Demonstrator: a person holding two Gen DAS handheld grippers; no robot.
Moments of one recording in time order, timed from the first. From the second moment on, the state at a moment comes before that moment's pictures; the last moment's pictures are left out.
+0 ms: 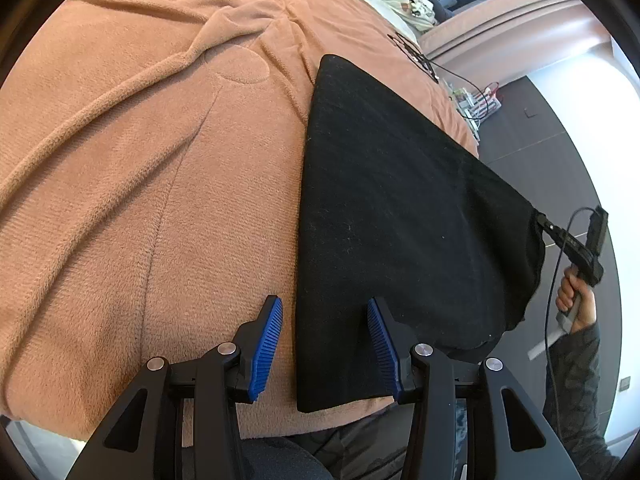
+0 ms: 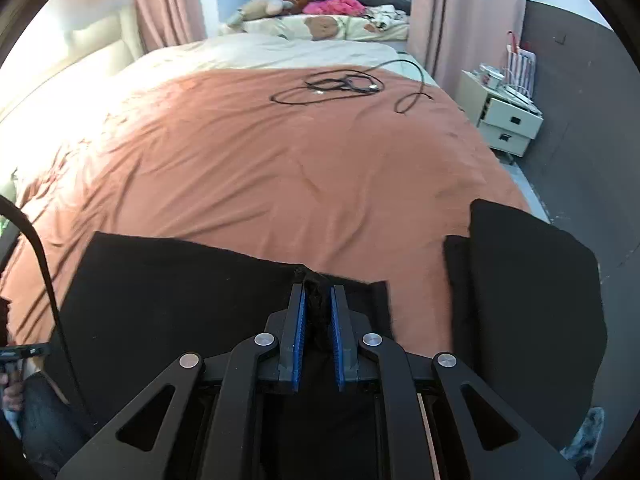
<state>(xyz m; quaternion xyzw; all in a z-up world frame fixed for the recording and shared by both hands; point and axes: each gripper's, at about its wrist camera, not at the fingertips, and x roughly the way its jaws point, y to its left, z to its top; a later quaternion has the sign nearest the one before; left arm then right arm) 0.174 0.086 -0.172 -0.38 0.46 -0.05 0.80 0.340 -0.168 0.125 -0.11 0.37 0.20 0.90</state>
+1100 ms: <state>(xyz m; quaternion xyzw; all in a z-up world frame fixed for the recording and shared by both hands) 0.179 0.075 -0.165 -0.36 0.47 -0.03 0.80 0.246 -0.250 0.088 0.09 0.41 0.15 0.89</state>
